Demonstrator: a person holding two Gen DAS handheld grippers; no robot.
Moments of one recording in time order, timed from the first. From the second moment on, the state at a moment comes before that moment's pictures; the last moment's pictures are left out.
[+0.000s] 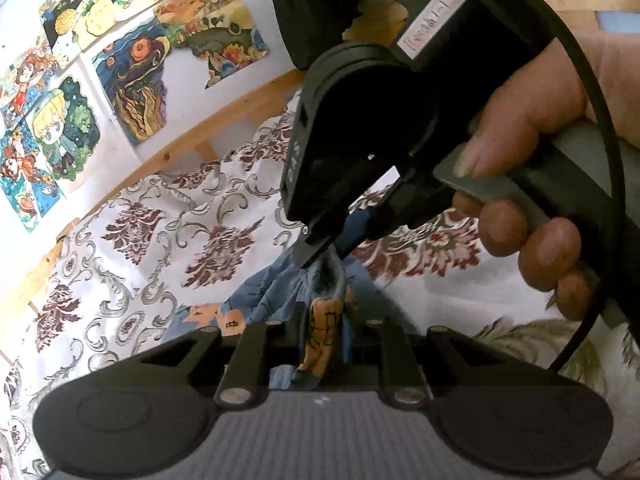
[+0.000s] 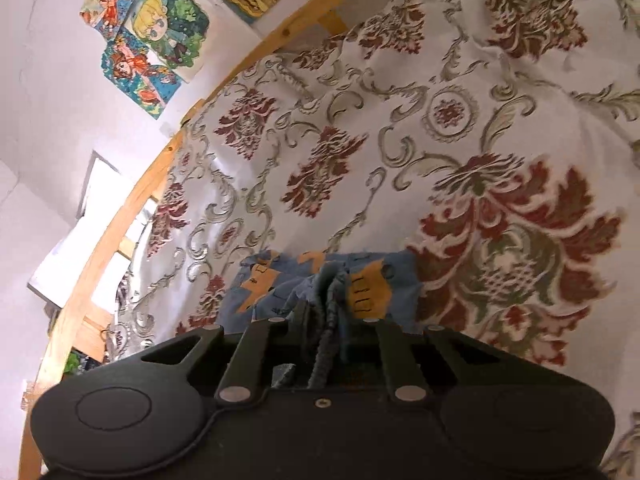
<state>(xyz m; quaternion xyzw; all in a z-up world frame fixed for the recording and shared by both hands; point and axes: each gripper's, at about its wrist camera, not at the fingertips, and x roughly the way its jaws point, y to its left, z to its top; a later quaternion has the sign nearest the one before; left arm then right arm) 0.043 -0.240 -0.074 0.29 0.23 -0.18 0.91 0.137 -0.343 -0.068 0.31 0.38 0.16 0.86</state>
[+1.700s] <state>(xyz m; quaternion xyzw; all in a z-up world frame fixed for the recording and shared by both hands) 0.130 -0.047 -0.085 0.06 0.44 -0.05 0.90 0.070 -0.228 -0.093 -0.20 0.39 -0.03 0.90</state>
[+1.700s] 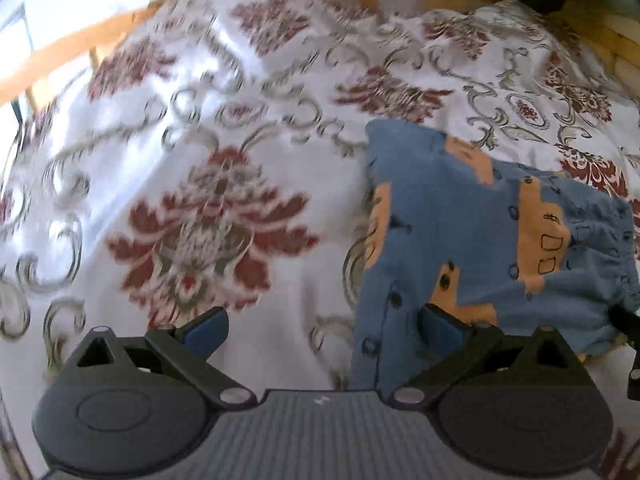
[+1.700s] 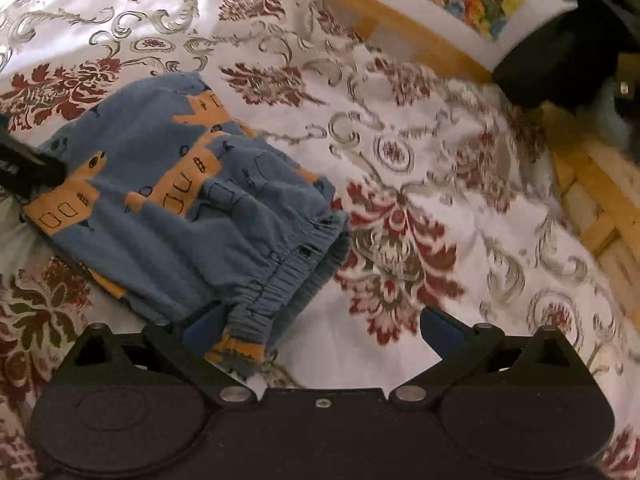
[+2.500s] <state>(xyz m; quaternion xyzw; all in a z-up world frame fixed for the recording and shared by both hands) 0.217 -0.062 -0.078 -0.01 0.38 -0.38 0.84 0.126 -0.273 -0.081 0.01 0.36 0.21 0.91</state>
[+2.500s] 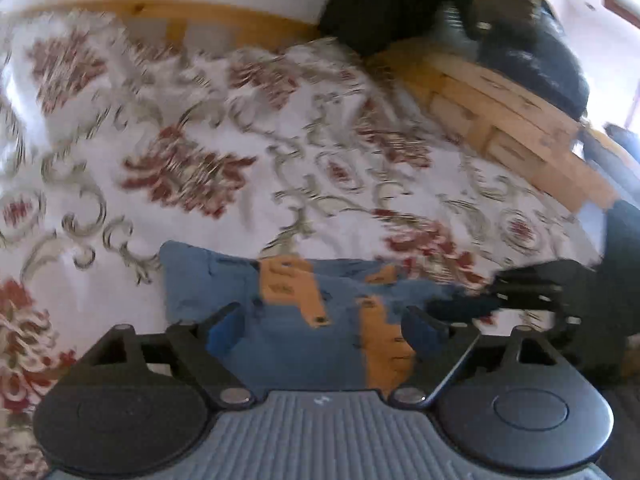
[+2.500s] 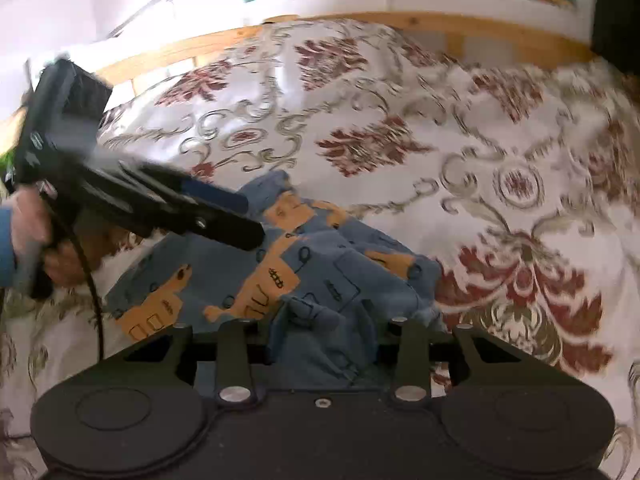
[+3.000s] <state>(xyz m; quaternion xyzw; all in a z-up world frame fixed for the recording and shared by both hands) 0.201 -0.027 -0.060 -0.04 0.40 -0.39 0.83 0.128 -0.285 -0.072 0.12 0.35 0.23 0.90</state>
